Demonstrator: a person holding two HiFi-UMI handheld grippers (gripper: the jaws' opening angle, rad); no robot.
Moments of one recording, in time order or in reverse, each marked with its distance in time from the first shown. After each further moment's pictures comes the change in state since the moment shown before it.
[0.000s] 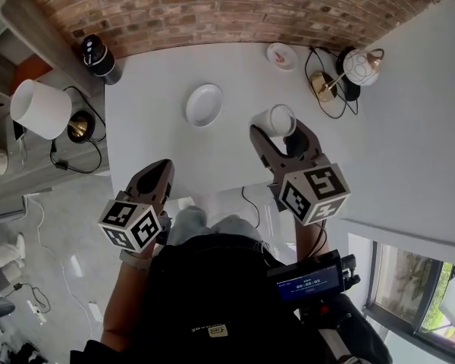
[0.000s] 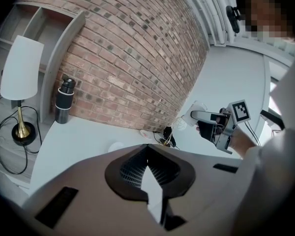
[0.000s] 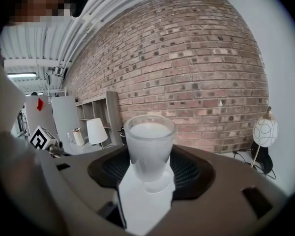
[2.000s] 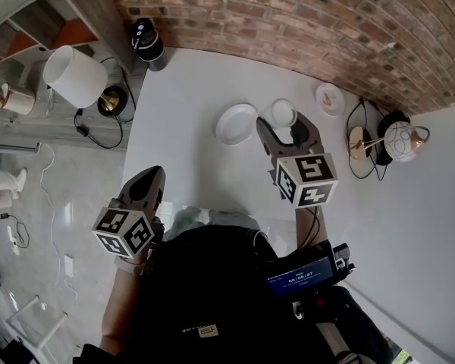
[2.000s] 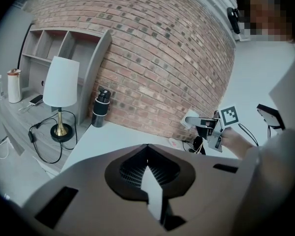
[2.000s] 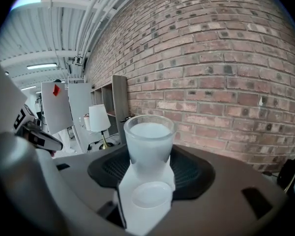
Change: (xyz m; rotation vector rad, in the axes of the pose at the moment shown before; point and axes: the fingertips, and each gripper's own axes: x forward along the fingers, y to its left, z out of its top) left arm -0.024 0.045 0.015 -0.110 -0.091 0.374; right arm 0.141 -0.025 0.005 -0.177 0.087 0.218
